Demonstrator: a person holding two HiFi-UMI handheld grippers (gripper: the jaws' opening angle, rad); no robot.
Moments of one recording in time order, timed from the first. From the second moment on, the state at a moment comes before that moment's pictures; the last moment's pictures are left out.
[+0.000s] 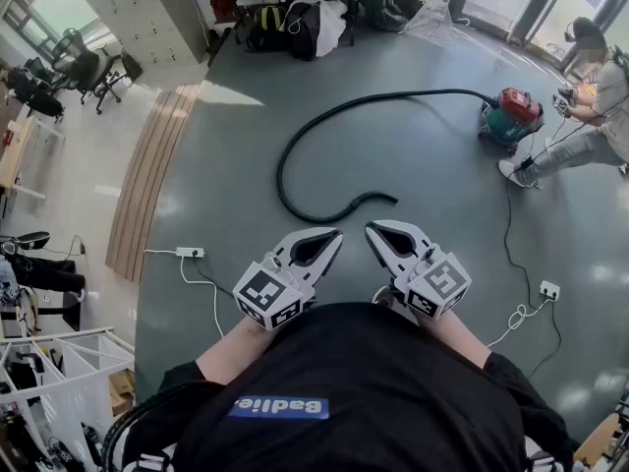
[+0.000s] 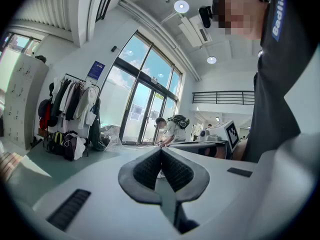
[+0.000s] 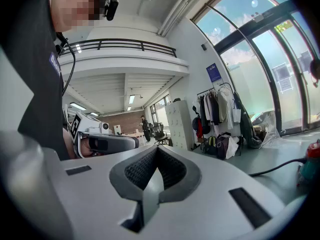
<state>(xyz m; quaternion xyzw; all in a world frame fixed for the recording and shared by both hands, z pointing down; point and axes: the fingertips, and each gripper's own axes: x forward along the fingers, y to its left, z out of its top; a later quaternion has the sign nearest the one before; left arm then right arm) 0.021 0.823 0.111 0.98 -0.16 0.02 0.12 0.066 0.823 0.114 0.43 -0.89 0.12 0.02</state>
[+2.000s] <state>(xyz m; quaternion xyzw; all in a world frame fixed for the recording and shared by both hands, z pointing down) 0.080 0.633 0.112 0.97 -0.21 0.02 0.11 0.150 0.671 0.129 0.40 -0.90 0.16 0.02</state>
